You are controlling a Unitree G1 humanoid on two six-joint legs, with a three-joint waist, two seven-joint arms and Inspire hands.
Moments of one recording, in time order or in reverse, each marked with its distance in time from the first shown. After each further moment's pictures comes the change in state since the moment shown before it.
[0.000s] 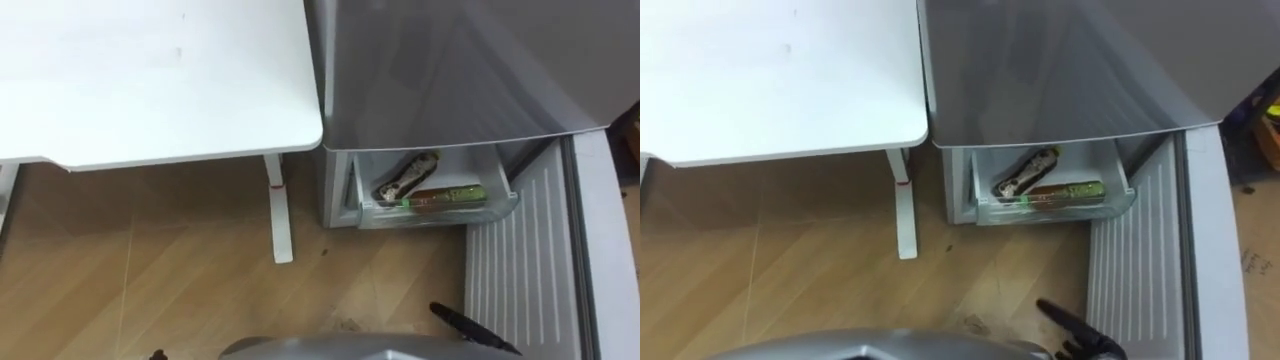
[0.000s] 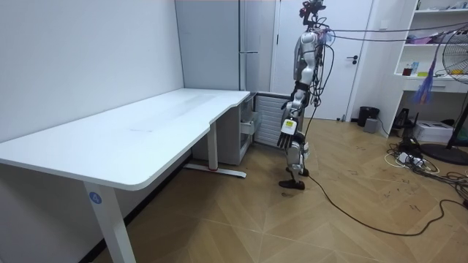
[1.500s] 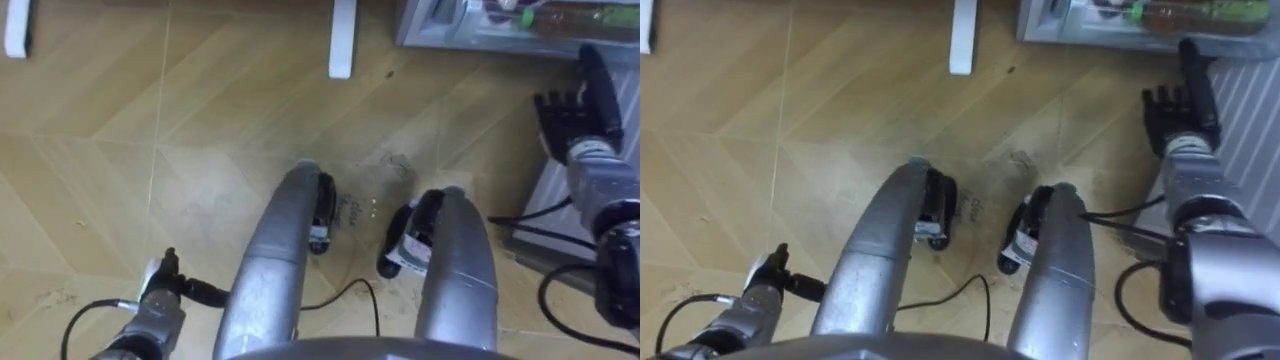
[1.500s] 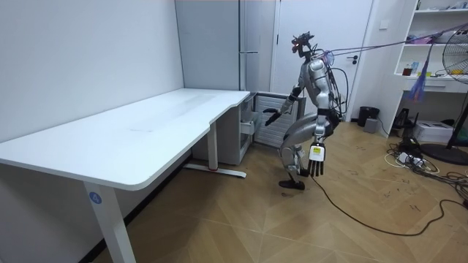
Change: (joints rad) left arm -0.289 0.101 -0.335 0.051 -0.285 -0.061 0.091; right arm -0.614 -0.265 -0.080 -0.036 0.645 -0.067 0.068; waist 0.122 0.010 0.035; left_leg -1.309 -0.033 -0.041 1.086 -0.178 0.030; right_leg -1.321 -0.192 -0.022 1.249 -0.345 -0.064
